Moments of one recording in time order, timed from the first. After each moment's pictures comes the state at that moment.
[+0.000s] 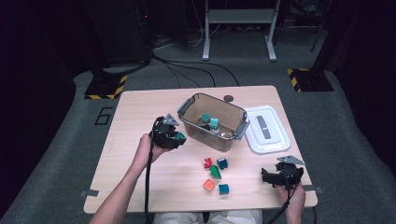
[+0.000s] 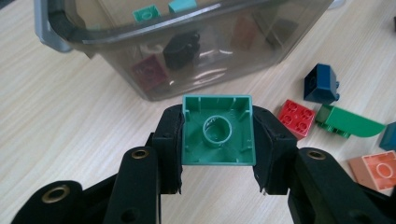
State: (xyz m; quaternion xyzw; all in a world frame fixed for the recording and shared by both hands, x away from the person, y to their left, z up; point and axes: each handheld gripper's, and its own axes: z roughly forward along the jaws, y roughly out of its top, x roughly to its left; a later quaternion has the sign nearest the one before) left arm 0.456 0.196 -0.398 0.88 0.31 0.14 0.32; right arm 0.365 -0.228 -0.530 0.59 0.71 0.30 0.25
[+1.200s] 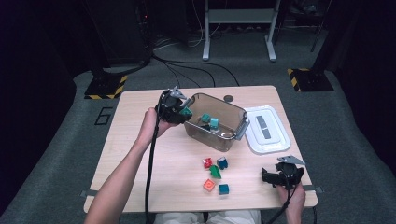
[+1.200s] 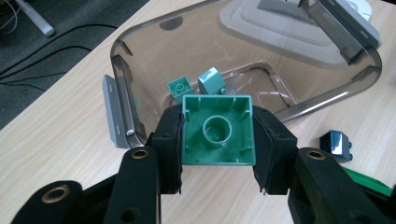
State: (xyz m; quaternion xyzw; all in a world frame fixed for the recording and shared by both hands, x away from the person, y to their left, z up) left arm 0.498 0.171 -0.333 0.88 0.29 0.17 0.33; right arm 0.366 -0.228 -0.530 0.59 0.70 0.30 0.25
